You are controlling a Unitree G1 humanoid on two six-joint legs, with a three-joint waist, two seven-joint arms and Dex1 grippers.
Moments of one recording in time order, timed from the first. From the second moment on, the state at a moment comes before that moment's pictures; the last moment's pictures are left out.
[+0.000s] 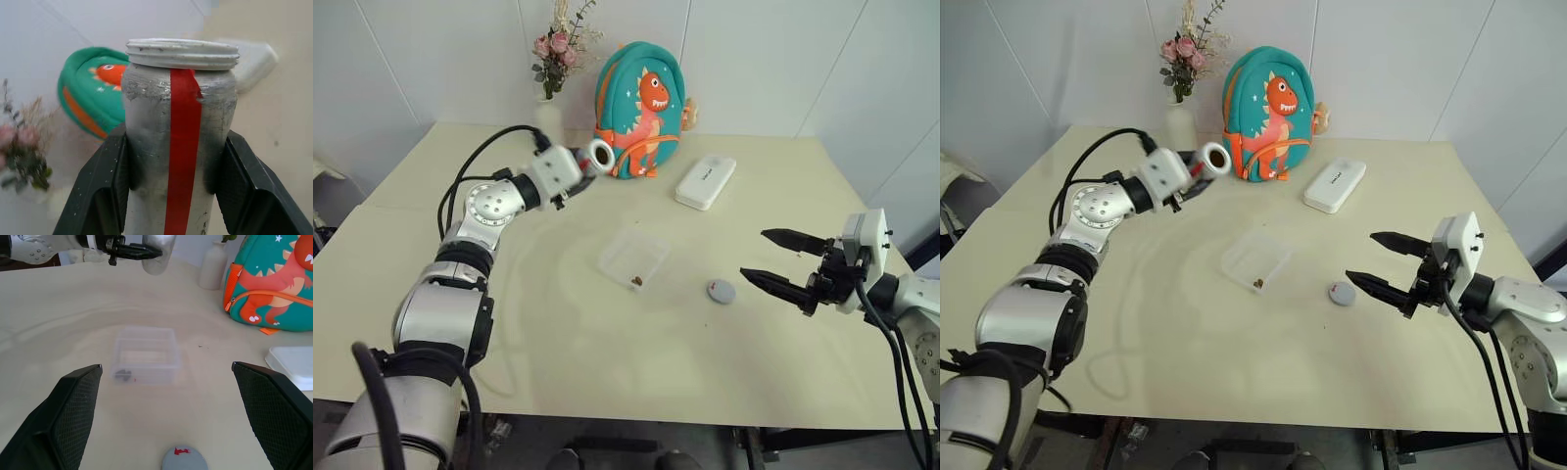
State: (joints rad) left arm -1.27 0.46 0.10 1.28 0.01 -0.60 -0.64; right arm -0.33 -0.81 -0.31 -0.20 0.67 0.44 1.00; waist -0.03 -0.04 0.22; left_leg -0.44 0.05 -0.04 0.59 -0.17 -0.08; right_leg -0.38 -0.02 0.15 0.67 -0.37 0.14
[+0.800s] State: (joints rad) left arm -0.91 0.41 0.25 1.11 -0.26 -0.28 -0.89; right arm -0.44 -0.82 -0.23 0.01 0.61 0.43 1.16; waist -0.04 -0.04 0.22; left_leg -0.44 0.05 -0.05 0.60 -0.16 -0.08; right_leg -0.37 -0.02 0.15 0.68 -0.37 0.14
